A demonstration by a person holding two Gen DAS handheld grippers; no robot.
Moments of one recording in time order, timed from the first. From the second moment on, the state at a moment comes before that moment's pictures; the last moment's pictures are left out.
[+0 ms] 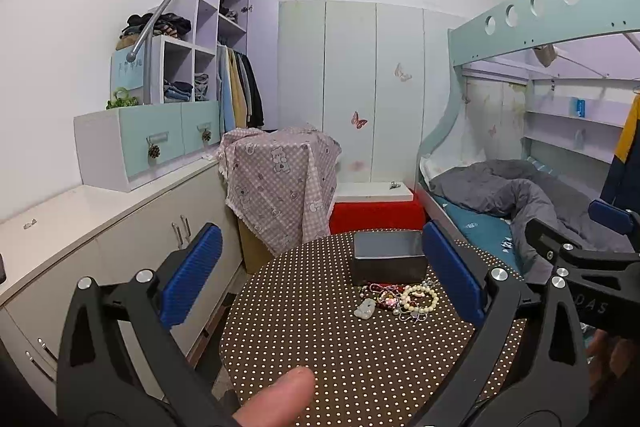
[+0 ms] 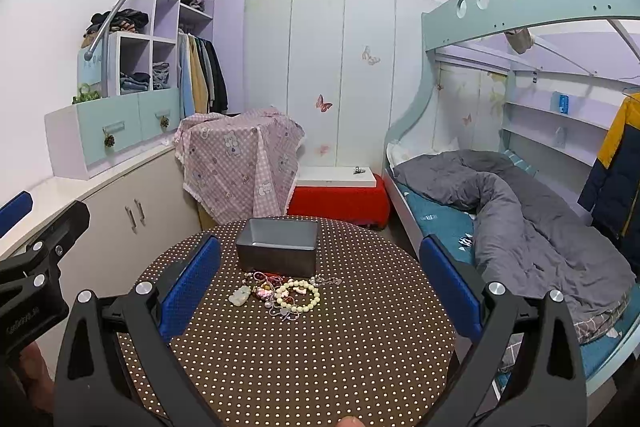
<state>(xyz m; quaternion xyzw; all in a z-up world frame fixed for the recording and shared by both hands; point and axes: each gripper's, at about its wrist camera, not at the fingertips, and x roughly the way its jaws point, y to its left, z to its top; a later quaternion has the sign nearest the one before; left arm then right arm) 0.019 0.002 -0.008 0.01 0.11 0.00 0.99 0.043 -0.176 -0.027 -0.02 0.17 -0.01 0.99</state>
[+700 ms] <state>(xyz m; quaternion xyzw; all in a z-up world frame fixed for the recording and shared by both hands) 0.168 -0.019 -0.130 0.06 0.29 -0.02 0.95 0.128 -0.211 -0.131 -0.01 0.32 -0.02 0.95</state>
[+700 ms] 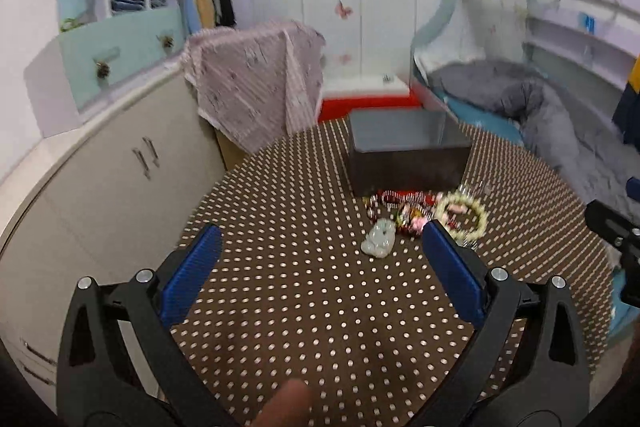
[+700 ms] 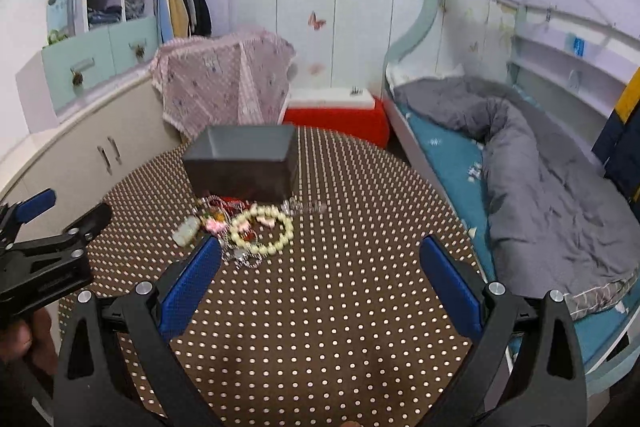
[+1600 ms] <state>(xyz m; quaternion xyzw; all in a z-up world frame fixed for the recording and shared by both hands) 0.286 -0.021 -0.209 0.06 0.43 -0.14 0.89 0.264 -0.247 -0.186 -0.01 0.43 0.04 0.90</state>
